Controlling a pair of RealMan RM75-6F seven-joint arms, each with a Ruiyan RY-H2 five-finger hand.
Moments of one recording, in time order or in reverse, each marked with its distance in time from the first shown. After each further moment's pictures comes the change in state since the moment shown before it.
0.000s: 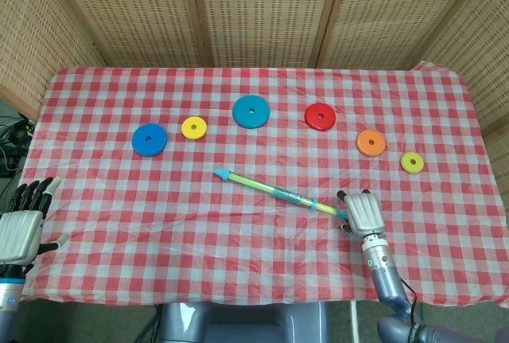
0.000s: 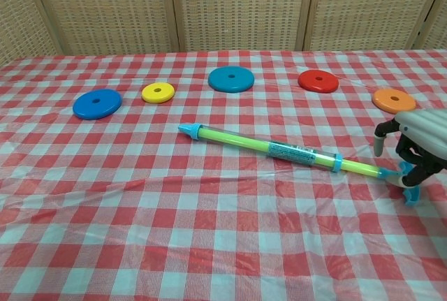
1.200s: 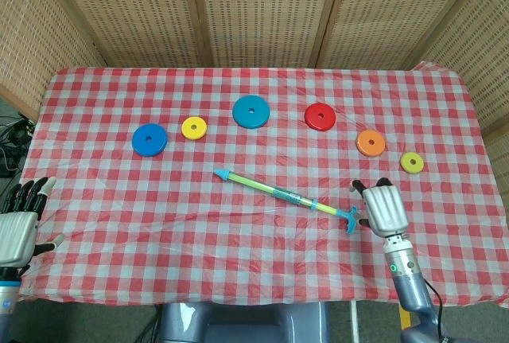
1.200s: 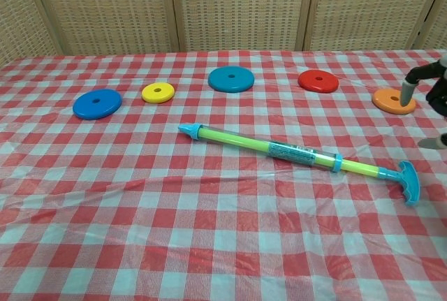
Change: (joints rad) left arm 0.015 0.009 -0.004 -0.004 0.015 0.022 -0.007; right arm -0.069 0.156 0.042 -0.165 -0.180 0.114 0.052
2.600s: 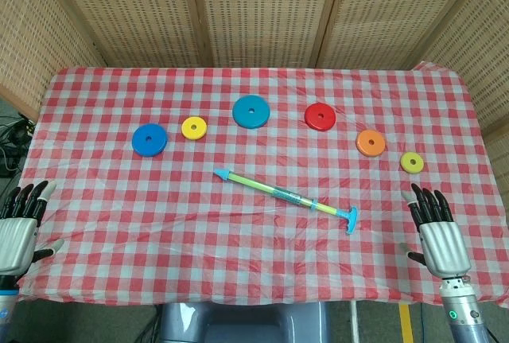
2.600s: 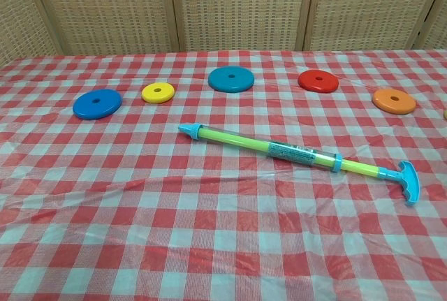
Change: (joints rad) left arm 0.027 0.013 0.030 -0.023 0.068 0.064 0.031; right arm -0.225 0.196 -0.153 0.036 -0.199 0.248 0.289
